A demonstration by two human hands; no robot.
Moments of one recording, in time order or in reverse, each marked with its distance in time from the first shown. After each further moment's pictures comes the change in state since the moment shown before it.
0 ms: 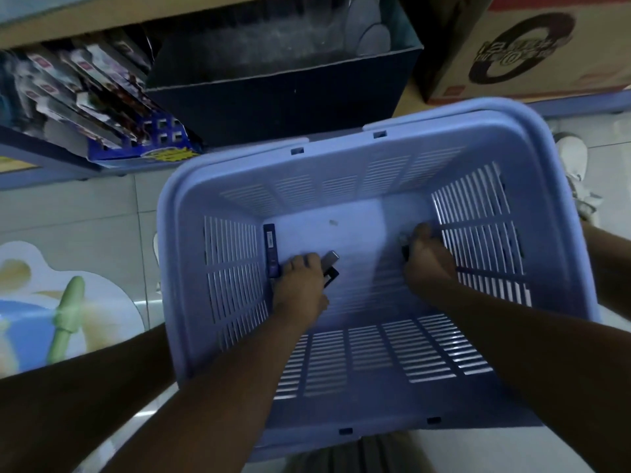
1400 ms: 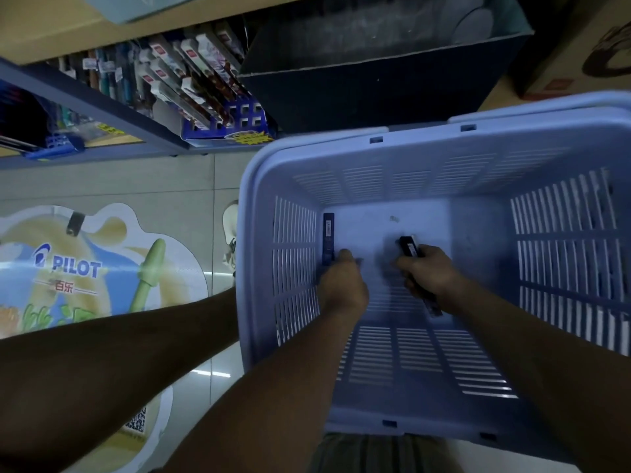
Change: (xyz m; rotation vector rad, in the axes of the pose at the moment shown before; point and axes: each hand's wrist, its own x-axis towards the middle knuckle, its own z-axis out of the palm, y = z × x) left_hand -0.013 0.000 0.000 -0.379 0.133 -0.359; right_hand -0.015 -0.057 0.030 0.849 -0.498 0.065
